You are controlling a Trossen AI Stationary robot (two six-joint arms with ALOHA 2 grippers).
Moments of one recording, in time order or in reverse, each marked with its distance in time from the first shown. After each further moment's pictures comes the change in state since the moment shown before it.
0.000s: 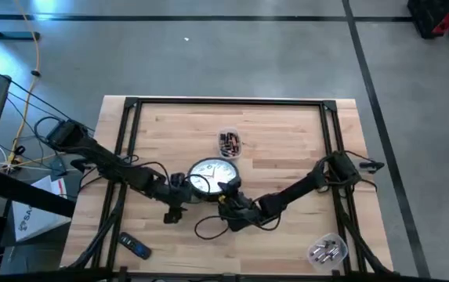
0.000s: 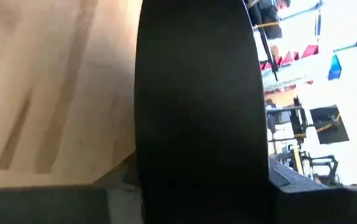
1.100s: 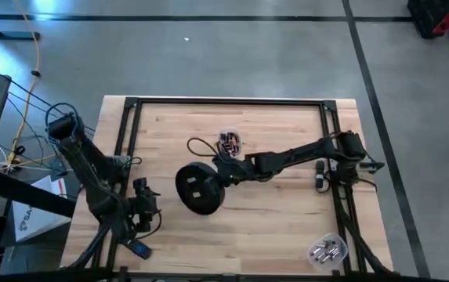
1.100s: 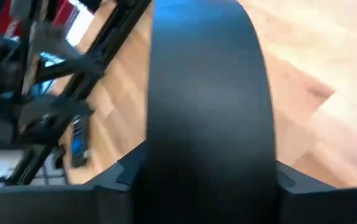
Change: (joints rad) left arm -0.606 -0.027 0.011 -0.450 -0.515 -0.758; right arm -0.321 -0.130 0.143 -0.223 -0.885 1.422
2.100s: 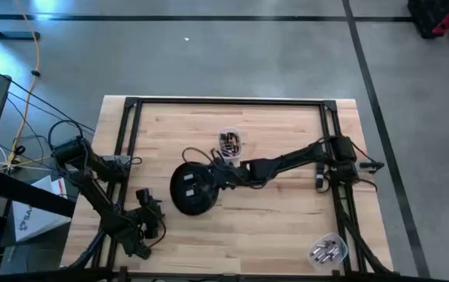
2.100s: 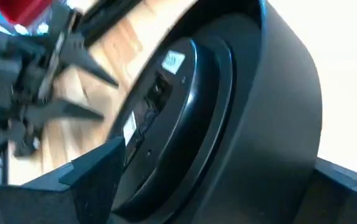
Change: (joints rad) left arm -0.028 0.274 -0.044 0.149 -0.017 -0.165; right arm 0.067 0.064 -0.004 0.041 0.094 -0.232
